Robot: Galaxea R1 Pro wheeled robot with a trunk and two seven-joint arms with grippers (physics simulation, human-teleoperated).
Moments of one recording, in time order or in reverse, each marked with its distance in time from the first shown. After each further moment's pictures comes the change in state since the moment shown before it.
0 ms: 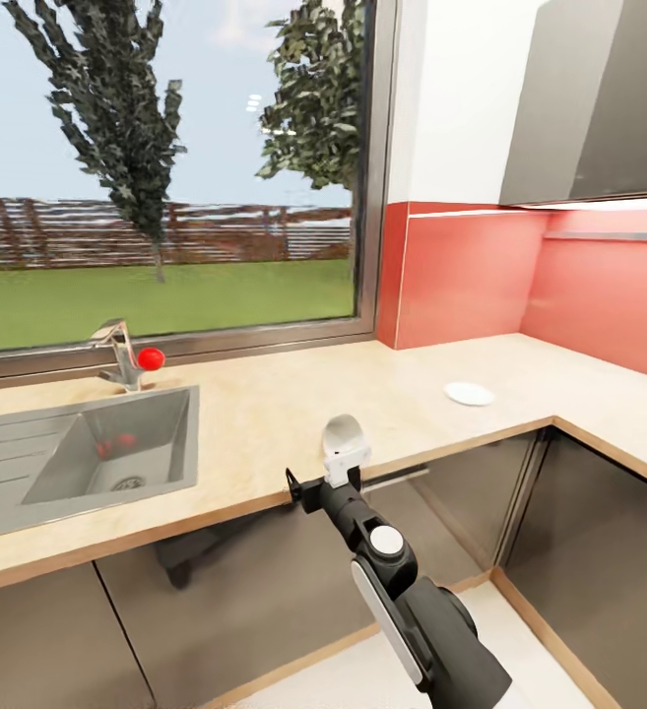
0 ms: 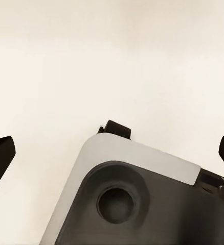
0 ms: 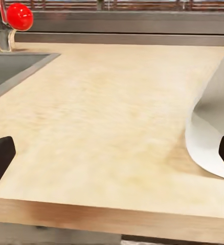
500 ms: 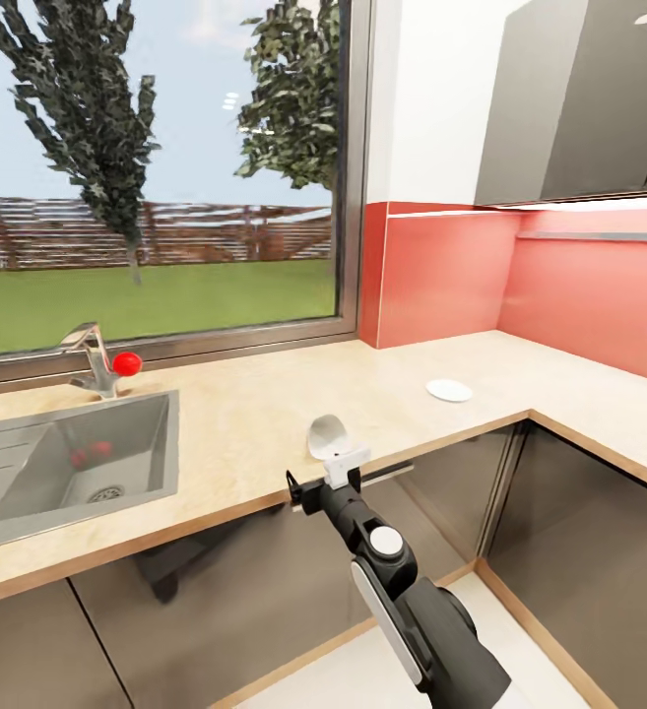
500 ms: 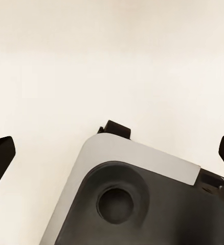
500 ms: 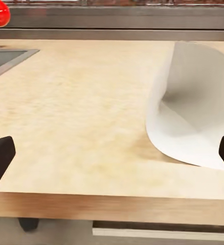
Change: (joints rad) left arm 0.000 0.000 0.001 0.000 0.000 0.000 -0.001; right arm 0.000 0.000 0.000 0.010 -0.001 0.002 0.000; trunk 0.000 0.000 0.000
